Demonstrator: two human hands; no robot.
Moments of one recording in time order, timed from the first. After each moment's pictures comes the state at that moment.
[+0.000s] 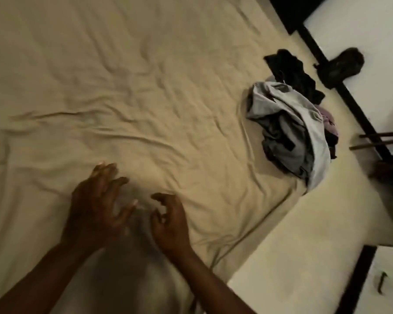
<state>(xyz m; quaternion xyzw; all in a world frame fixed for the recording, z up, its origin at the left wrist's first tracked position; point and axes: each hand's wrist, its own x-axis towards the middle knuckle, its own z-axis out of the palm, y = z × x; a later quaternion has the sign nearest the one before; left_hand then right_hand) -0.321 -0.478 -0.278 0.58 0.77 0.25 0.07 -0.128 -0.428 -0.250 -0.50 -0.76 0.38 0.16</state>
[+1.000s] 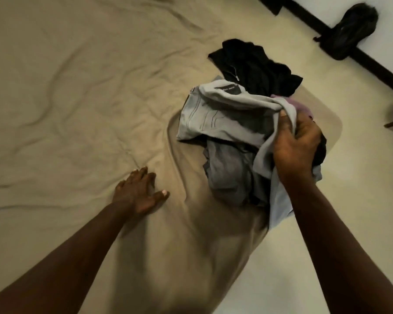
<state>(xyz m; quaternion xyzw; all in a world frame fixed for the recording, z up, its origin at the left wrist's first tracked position) -0.081 -0.125 -0.274 0.55 0.77 -0.03 0.34 0.198 0.004 -0.102 -0.60 -0.59 0.25 0.48</state>
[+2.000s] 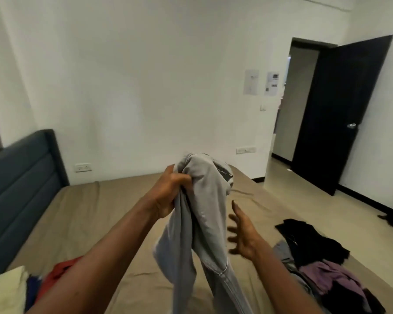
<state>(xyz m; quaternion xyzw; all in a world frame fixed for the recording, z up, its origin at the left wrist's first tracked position) -0.149 -0.433 0.395 0.39 0.56 0.66 0.31 0.000 -0.287 0.266 -0.39 -0.46 0.78 0.18</state>
